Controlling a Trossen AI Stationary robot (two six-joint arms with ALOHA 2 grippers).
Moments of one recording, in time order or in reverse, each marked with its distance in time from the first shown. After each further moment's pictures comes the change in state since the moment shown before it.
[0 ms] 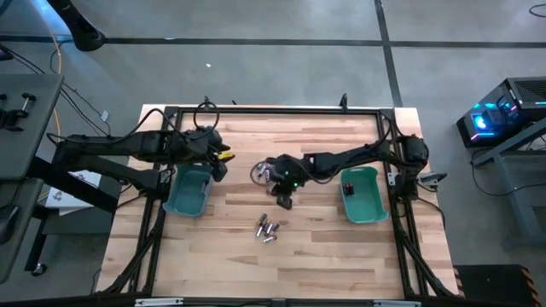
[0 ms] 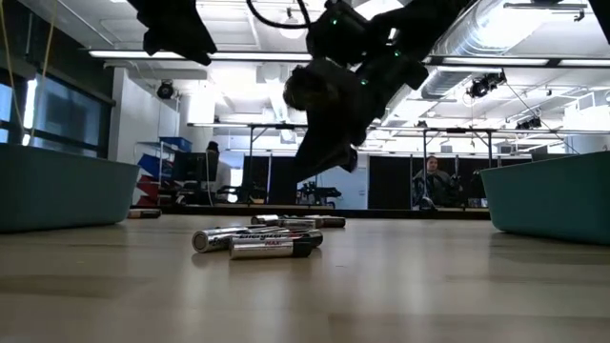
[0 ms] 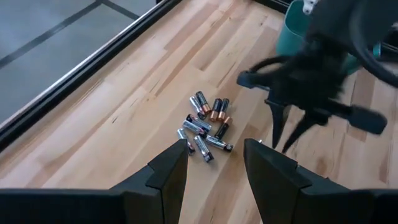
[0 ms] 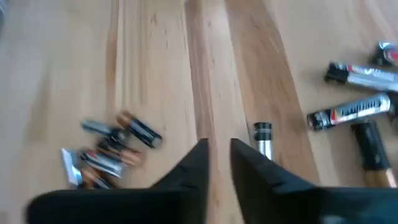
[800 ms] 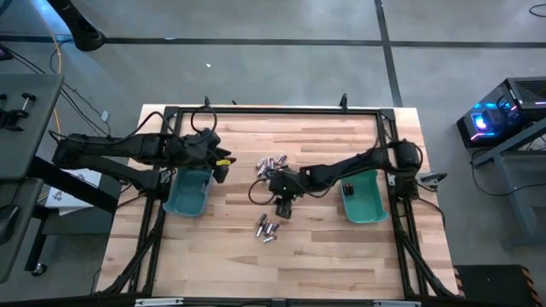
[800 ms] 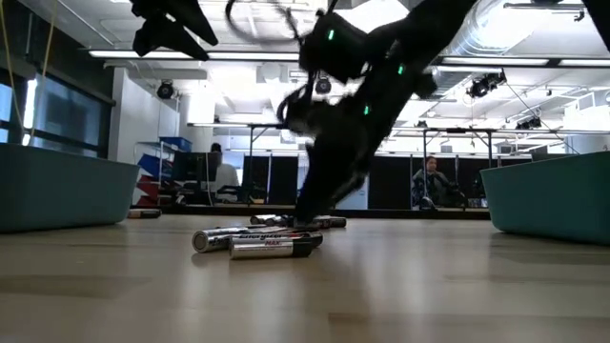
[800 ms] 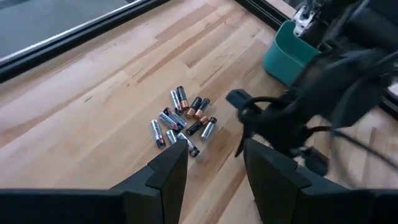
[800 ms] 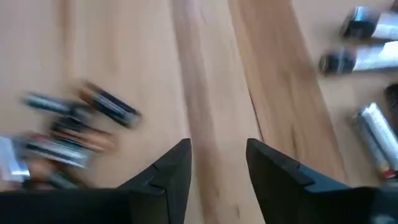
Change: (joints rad) left arm -0.056 0.000 -0.001 0.013 -0.011 -0.240; right arm 0.068 0.065 -0.003 -0.010 0.169 0.054
